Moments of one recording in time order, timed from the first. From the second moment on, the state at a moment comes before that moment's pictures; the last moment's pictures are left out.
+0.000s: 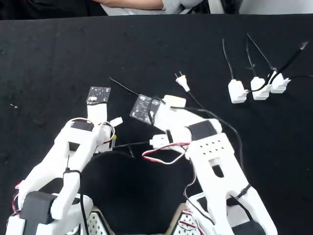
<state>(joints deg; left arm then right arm) 5.5 -20.3 56.9 44.2 3.4 -18.1 -35.4 50.2 60.8 49.5</state>
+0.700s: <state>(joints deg) 5.5 -19.9 56.9 43.9 3.4 -16.4 -35.4 17.5 93.9 29.9</state>
